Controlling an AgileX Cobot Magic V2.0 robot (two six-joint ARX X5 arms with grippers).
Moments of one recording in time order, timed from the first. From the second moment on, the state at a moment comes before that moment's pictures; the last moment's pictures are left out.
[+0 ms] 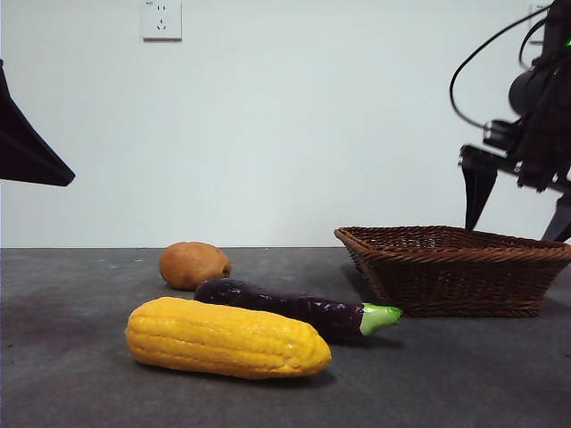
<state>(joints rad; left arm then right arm) -0.10 1.00 0.55 -0.38 0.83 -0.28 -0.02 2.05 1.68 -0.97 -0.33 0.04</state>
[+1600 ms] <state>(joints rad) -0.90 1.27 0.83 -0.82 -0.01 0.46 0.00 1.62 1.79 -1.35 -0.30 -0.03</state>
